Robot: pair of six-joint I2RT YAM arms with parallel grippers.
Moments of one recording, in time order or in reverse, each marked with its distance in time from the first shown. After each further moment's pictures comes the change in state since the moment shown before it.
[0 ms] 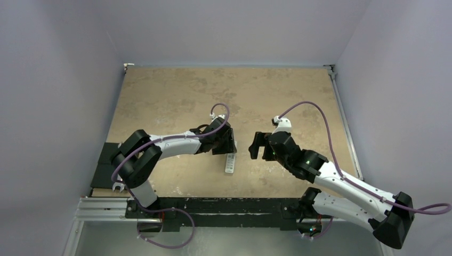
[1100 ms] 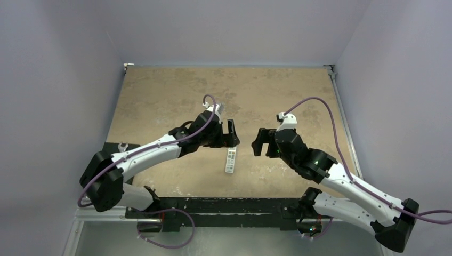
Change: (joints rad) left arm -0.005 -0.295 0.001 -0.080 0.001 0.103; right arm 0.000 -0.048 0.075 -0.071 0.026 -0.049
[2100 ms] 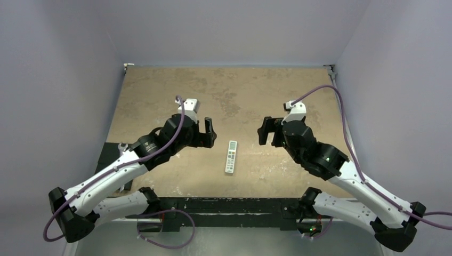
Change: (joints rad) left arm 0.000 -0.396 0.017 -0.290 -0.248 0.217; right arm 0.000 0.009 0.198 -0.069 0.135 -0.131
